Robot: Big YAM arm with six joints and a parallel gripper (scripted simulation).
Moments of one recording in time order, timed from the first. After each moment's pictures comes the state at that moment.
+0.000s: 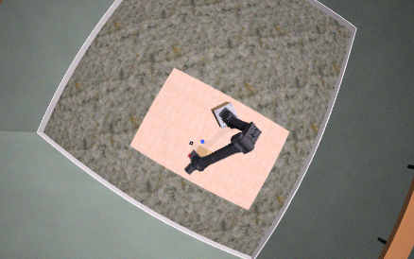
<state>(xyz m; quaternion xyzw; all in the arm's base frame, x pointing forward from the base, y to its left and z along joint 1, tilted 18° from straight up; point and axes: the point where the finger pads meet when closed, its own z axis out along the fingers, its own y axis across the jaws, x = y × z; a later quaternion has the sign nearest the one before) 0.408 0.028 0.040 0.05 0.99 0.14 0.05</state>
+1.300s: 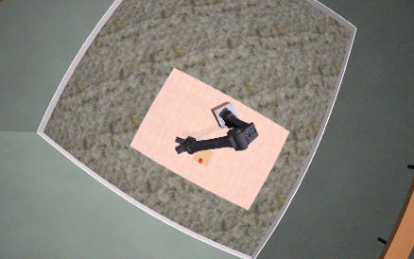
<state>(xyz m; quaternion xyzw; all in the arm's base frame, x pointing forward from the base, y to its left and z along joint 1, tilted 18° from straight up) 0.352 -0.081 -0.003 0.56 0.81 0.15 -0.03</state>
